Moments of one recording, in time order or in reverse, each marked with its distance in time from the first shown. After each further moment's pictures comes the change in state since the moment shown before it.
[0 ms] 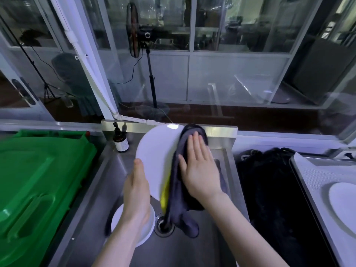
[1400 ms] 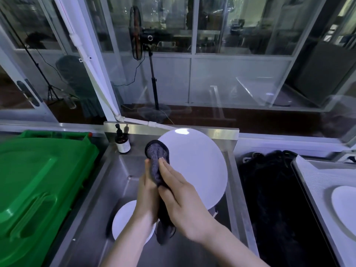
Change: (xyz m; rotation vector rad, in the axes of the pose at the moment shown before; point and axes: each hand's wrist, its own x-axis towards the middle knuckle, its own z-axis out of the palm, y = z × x) left_hand 0.007 -0.010 0.017 -0.192 -0.265 0.050; right_hand -0.053 -0.050 -0.037 0.795 -0.187 -0.186
